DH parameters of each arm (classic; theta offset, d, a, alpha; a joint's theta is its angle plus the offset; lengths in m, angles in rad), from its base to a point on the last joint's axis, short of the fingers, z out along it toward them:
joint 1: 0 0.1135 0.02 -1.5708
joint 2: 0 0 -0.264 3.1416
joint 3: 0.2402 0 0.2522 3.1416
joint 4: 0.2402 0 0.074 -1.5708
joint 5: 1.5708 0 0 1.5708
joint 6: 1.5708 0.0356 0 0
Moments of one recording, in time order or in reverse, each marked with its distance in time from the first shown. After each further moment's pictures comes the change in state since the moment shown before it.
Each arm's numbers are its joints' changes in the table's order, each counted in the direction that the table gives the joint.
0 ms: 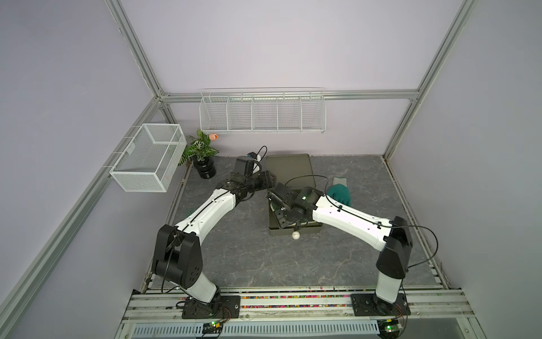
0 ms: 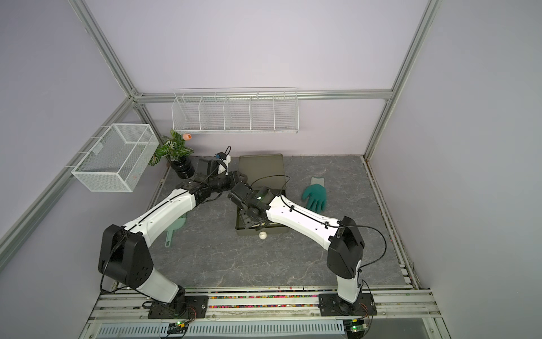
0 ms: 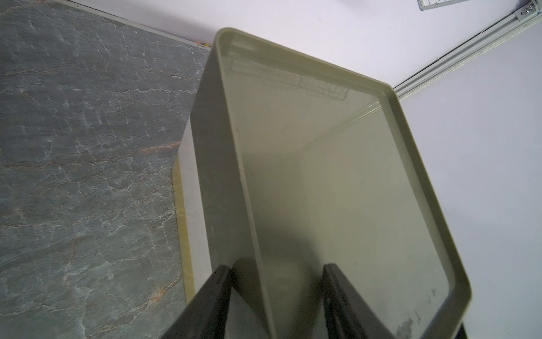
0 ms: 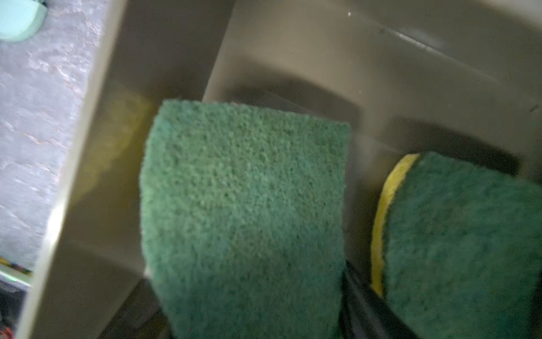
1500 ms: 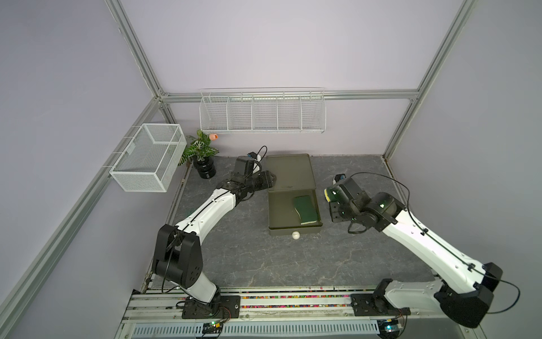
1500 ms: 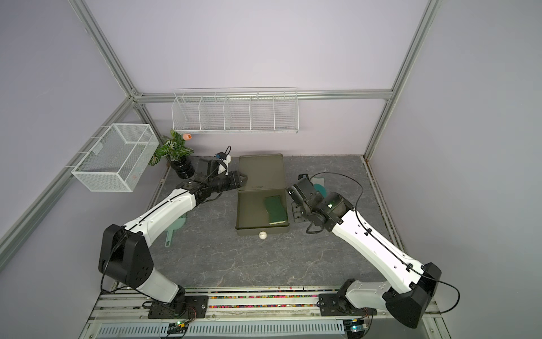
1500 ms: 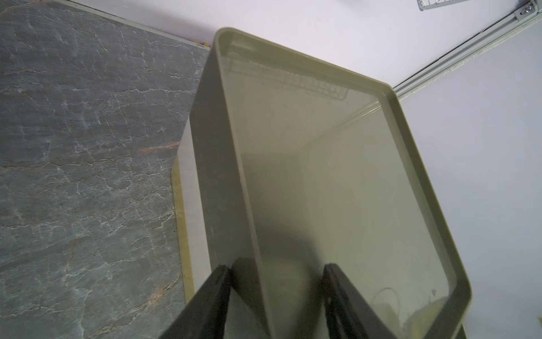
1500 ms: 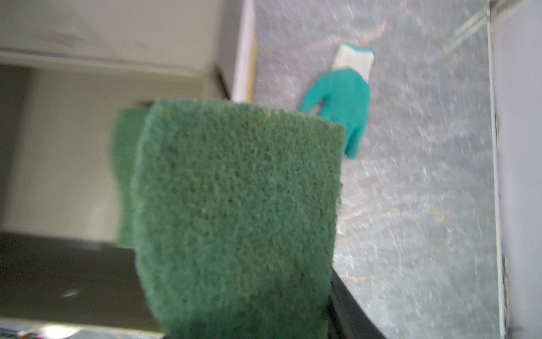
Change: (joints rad) left arm 0.000 0.003 0.000 -0.002 0.003 0.000; right arm -0.285 -0.591 -0.439 0.027 0.098 -0.011
